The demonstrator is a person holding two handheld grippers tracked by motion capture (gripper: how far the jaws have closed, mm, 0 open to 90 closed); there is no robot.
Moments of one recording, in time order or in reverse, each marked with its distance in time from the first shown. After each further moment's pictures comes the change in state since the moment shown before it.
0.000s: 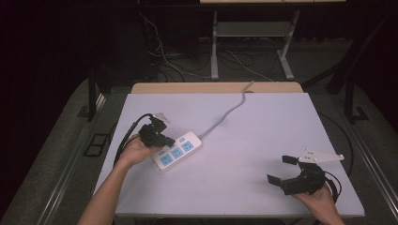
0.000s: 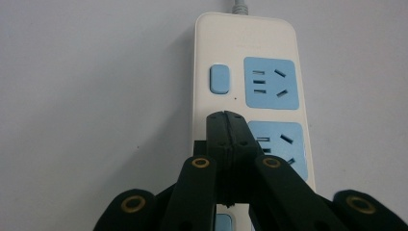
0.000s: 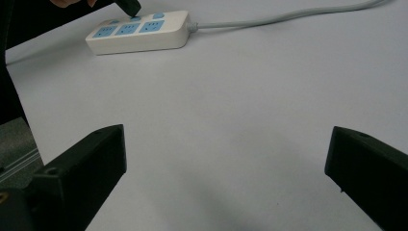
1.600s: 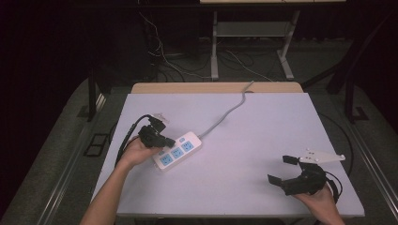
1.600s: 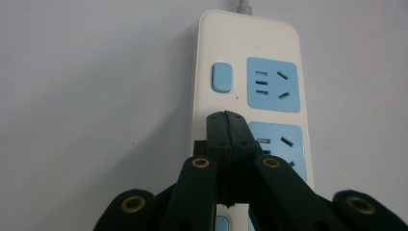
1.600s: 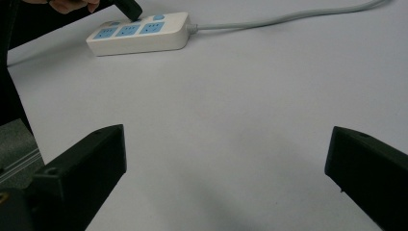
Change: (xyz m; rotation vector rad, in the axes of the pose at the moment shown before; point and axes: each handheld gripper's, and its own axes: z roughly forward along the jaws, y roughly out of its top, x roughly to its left) left arm 0.003 -0.005 0.003 -0.019 -0.021 -0.063; right arm 0.000 0.000 -0.002 -0.006 -0.001 0.001
